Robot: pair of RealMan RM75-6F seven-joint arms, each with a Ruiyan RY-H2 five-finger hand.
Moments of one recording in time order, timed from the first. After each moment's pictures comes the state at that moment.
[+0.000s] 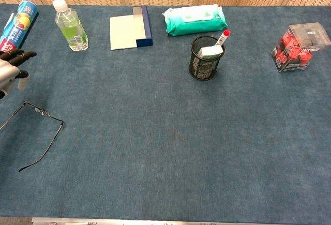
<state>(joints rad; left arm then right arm) -0.44 -1.18 0.12 -1.68 1.24 1.17 0.70 0.05 -1.08 0.11 -1.64 -1.52 1.58 0.05</state>
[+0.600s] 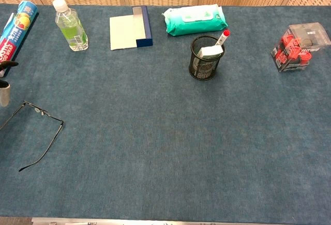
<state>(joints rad) -0.36 -1.08 0.13 -1.67 1.35 1.11 0.23 0.04 -1.08 0.11 -1.64 -1.52 1.59 0.05</state>
